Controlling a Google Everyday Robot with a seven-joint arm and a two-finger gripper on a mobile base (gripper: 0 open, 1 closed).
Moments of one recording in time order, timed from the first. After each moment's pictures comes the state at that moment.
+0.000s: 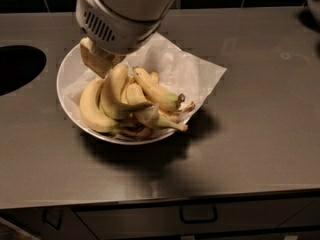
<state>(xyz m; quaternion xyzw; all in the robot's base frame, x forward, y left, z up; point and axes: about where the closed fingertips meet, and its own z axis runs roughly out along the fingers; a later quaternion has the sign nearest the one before) 0.435 0.075 1.032 -0.48 0.82 0.06 0.31</state>
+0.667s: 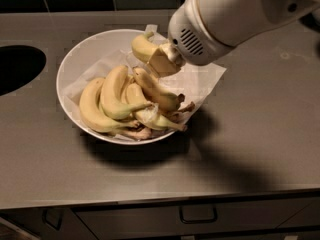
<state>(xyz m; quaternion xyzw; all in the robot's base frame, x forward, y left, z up) 0.468 -0.008 1.004 -0.43 0.82 0.12 0.35</state>
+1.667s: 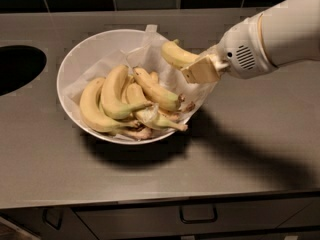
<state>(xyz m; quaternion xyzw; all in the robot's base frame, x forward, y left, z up) 0.484 -0.079 0.977 -0.39 0.82 0.20 0.38</state>
